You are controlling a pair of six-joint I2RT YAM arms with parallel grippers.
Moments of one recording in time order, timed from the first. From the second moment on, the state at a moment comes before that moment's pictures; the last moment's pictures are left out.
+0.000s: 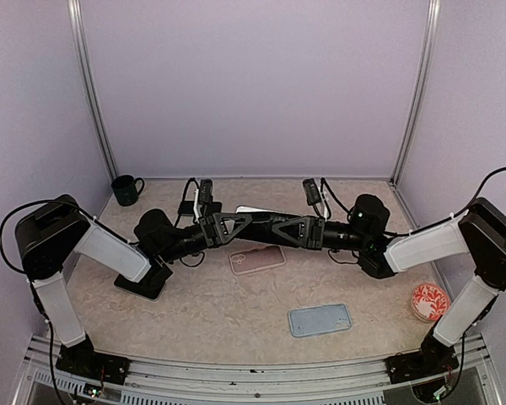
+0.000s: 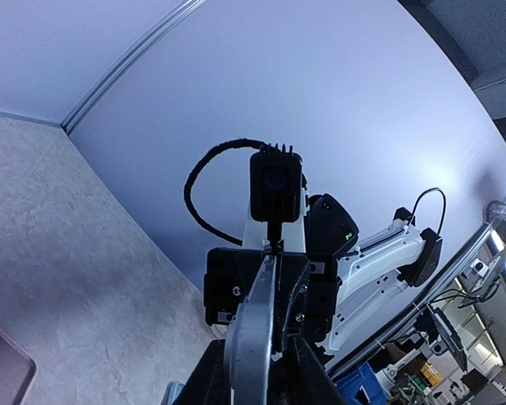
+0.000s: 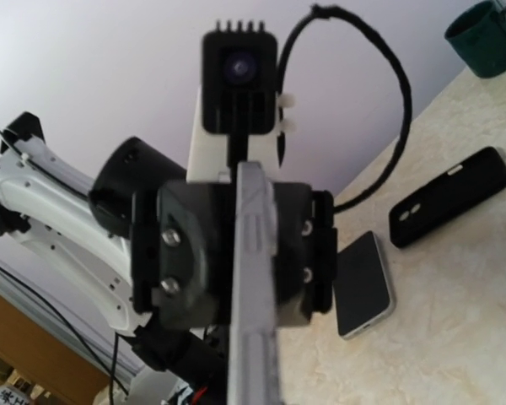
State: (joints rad) left arm -0.76 1.81 0.70 1.40 0.51 -0.97; right arm 0.70 1.62 0.69 1.04 -0.75 0.82
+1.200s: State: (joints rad) left arm -0.75 1.53 0.53 0.54 -0.13 -0.96; right arm 0.63 1.71 1.13 0.00 -0.61 0.47
